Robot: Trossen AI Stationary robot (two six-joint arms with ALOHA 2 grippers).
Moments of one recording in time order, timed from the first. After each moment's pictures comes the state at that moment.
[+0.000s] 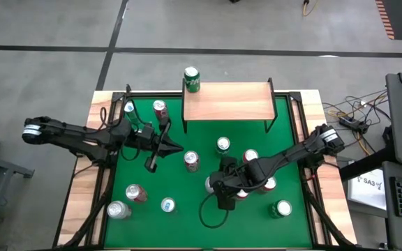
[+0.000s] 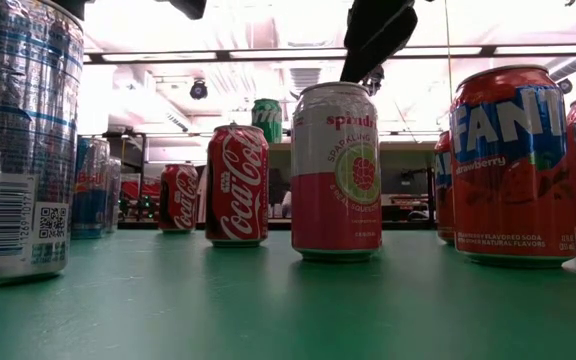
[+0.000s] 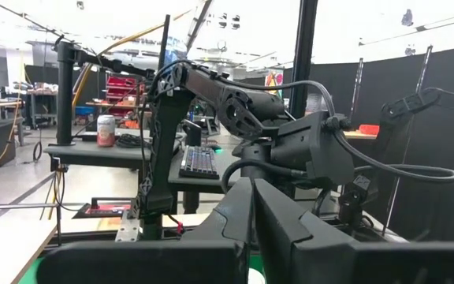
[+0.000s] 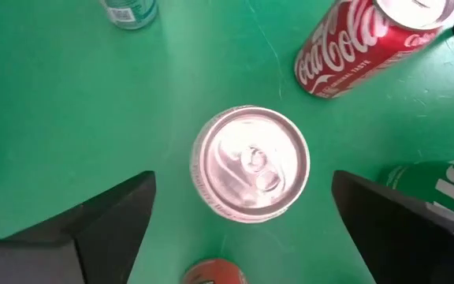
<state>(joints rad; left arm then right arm) -0.05 1.04 0.64 0.62 0.19 -0.11 0.39 1.82 1.57 -0.85 0.24 0.42</state>
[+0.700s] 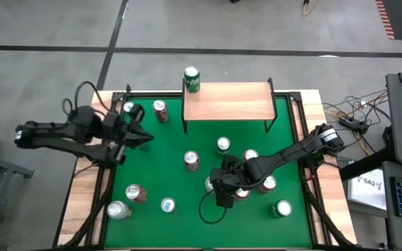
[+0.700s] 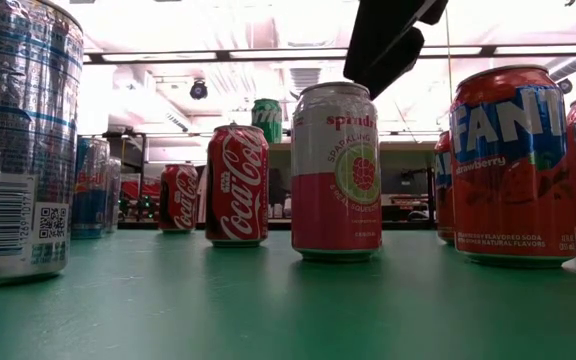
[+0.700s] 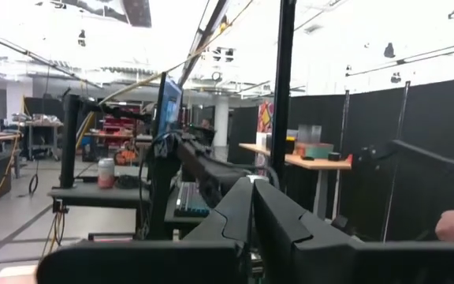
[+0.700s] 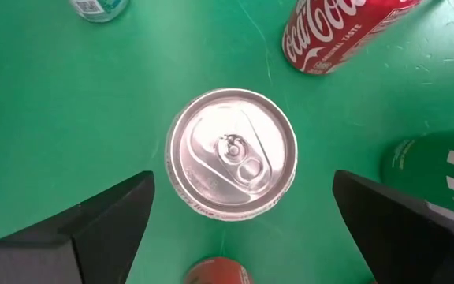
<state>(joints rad) -0.05 0.71 0.79 0.23 0.20 -0.12 0.37 1.82 1.51 -0.82 0.23 0.51</state>
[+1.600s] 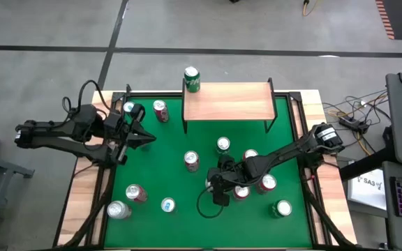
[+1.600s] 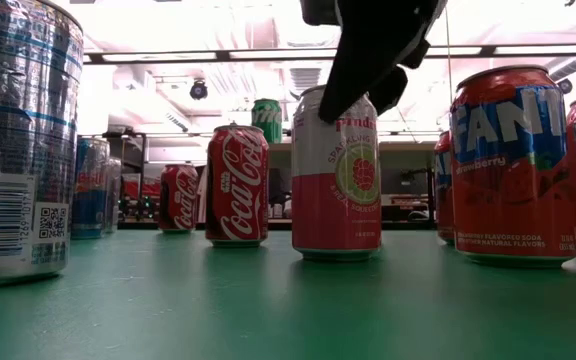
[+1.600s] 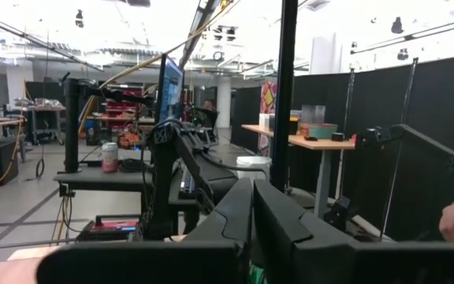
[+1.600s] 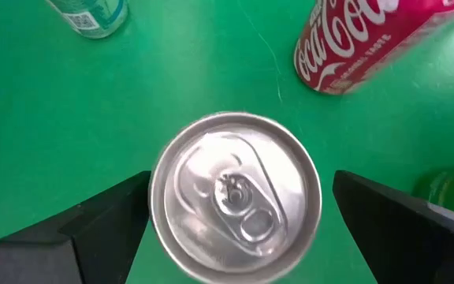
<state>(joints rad) -0.05 0.74 0.84 0.14 0.20 -0.09 0.34 1.82 1.37 -0.57 0.20 0.45</state>
